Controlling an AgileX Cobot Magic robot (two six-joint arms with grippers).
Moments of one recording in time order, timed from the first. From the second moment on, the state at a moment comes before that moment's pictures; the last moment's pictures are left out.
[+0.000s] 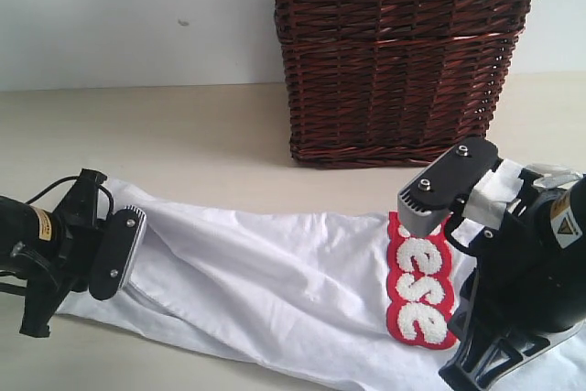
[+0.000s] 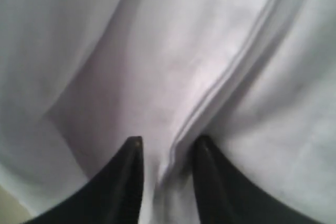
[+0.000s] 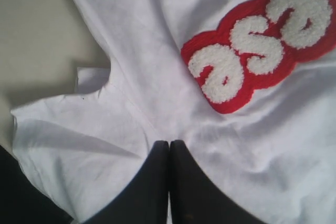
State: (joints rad) left arm -0.31 1.79 -0.64 0.28 -0.02 1.25; right arm 0.65 1.23 -0.70 0.11 0.84 -0.17
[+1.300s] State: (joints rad) left arm -0.31 1.69 -0.64 0.28 0.14 1.25; right arm 0.65 1.23 -0.70 0.11 0.86 -0.17
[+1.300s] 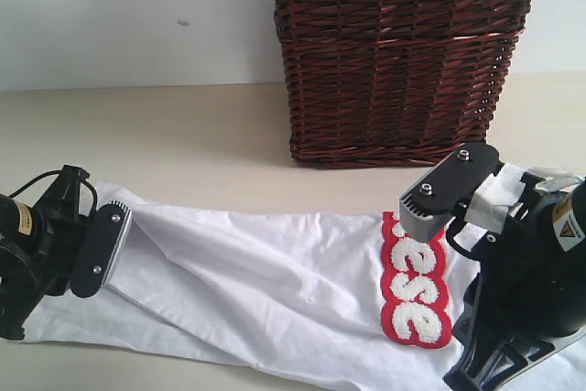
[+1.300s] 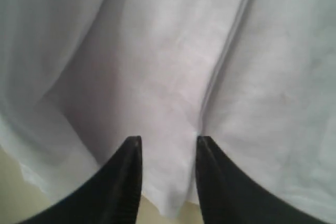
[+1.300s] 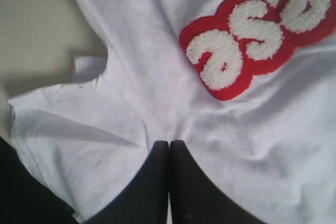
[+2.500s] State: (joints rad) left arm -0.31 1.77 -0.64 0.28 0.09 1.24; right arm 0.65 1.23 -0.70 0.11 0.86 -0.17
